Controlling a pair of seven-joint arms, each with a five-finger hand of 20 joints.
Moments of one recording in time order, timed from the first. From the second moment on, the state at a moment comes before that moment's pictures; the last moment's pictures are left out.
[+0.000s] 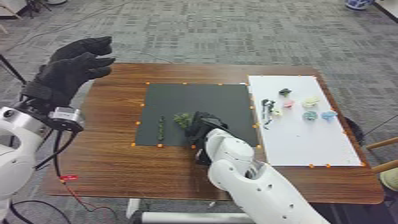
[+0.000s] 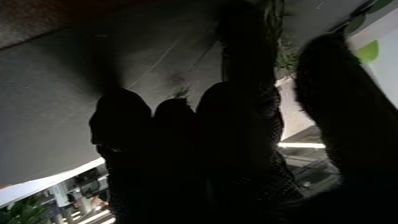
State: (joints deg) left arm 111.0 -44.5 -107.3 -123.8 48.8 -5.2 -2.5; right arm -73.7 -74.5 43.8 -98.4 -123.6 -11.5 44.5
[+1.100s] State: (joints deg) left arm 120.3 -49.1 -112.4 -126.2 48.7 -4.5 -2.5; right arm -81.4 -48.5 56.0 -107.3 -128.6 20.9 55.3
